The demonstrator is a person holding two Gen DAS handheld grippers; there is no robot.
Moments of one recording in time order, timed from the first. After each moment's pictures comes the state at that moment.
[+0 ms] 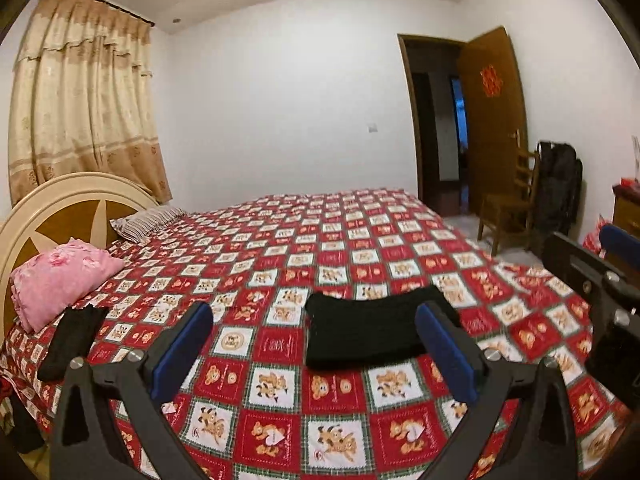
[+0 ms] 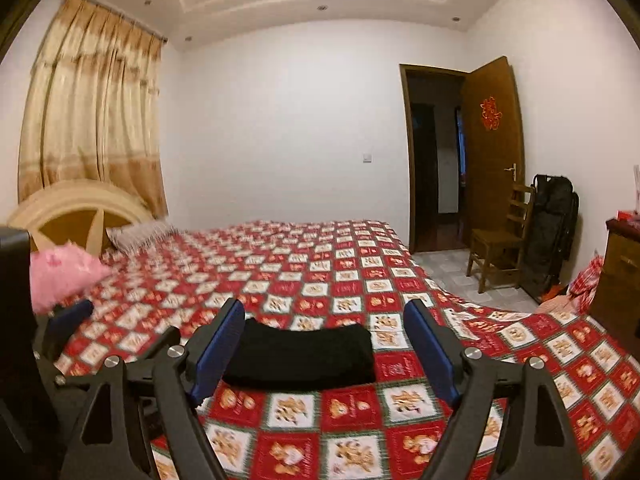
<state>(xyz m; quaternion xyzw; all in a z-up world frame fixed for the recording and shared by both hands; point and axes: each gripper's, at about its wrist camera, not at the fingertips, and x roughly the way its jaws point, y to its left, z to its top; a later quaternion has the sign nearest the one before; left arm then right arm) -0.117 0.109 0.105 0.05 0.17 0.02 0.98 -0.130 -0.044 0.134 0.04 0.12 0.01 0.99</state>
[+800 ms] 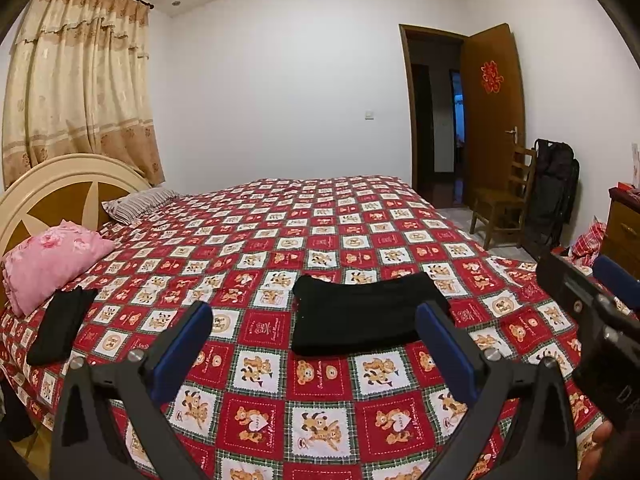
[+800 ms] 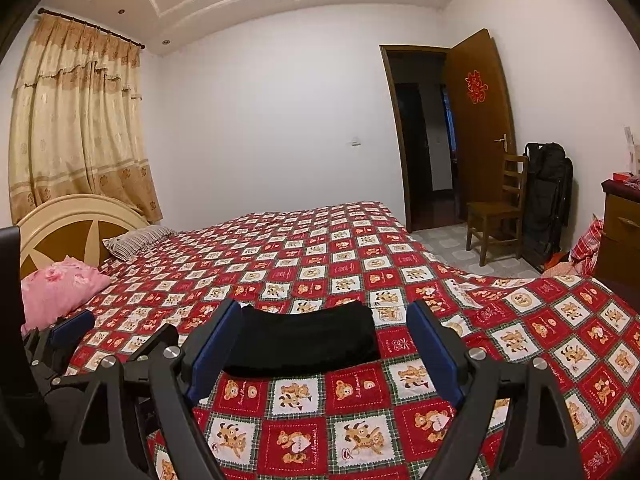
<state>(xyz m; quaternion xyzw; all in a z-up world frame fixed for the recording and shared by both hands) -0.118 0.104 0.094 0.03 0.20 0.01 0.98 -0.126 -0.059 0.110 0.07 0.16 0.00 0.99</state>
